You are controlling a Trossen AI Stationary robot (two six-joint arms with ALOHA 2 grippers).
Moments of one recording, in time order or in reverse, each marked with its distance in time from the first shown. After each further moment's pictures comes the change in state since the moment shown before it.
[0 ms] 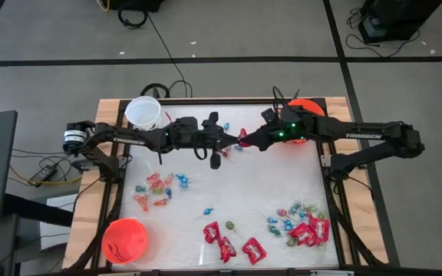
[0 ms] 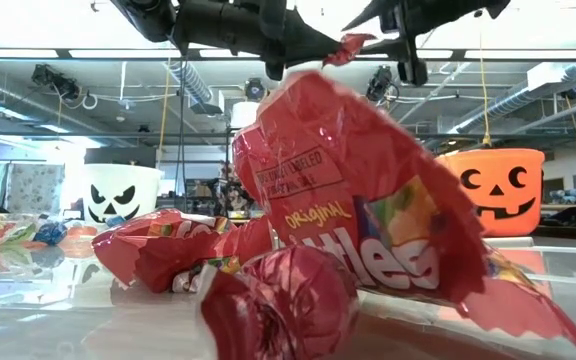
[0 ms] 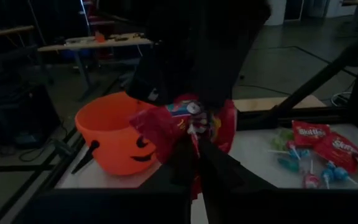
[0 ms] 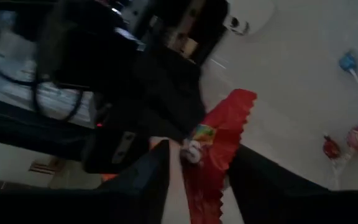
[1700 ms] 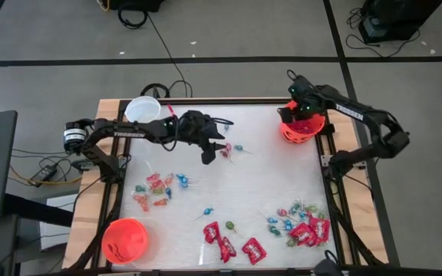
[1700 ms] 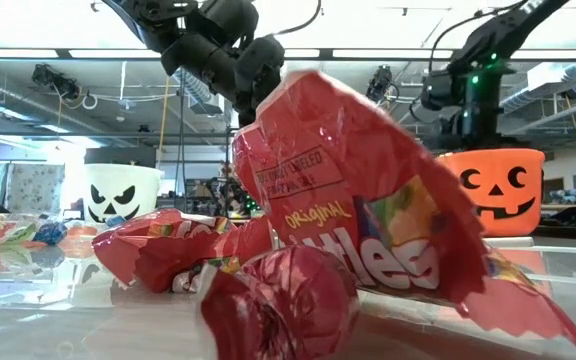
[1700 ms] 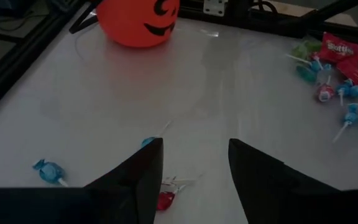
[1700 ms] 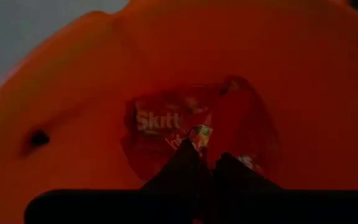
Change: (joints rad) left arm 0.125 0.000 0.002 -0.438 0.095 -0.134; right arm -0.760 0.196 0.000 -0.743 0.295 -0.449
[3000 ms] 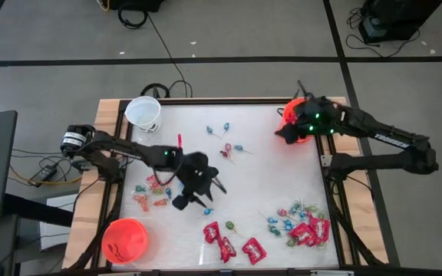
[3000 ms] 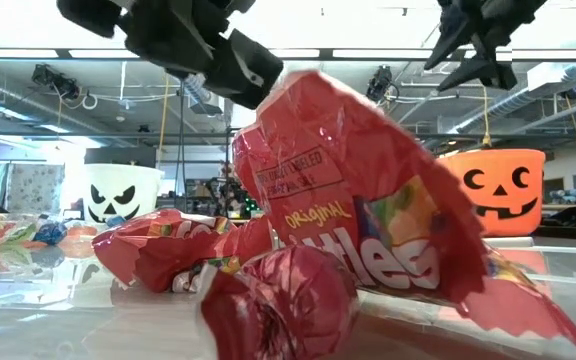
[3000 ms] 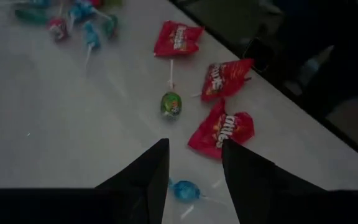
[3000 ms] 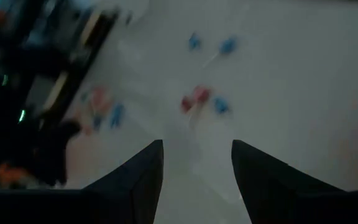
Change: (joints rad) left arm -0.369 0.000 -0.001 -0.239 0.351 0.355; right arm 0.589 -0.486 0.000 0.129 -0.234 0.311
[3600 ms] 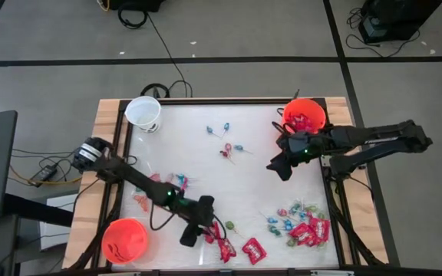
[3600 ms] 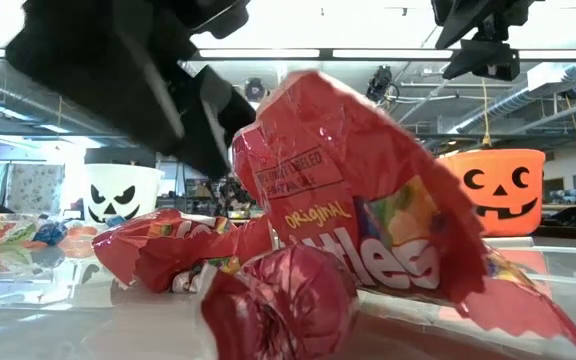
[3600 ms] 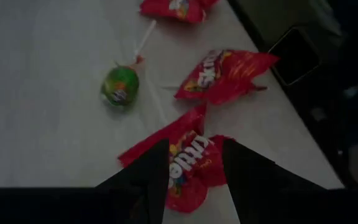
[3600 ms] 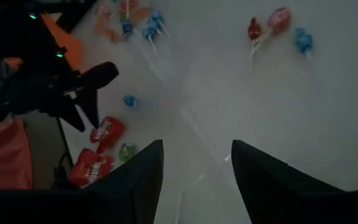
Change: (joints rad) left arm -0.347 0.229 -0.039 0.319 -0.412 -0.513; right arm 0.442 0.132 0.000 0.047 0.116 0.060
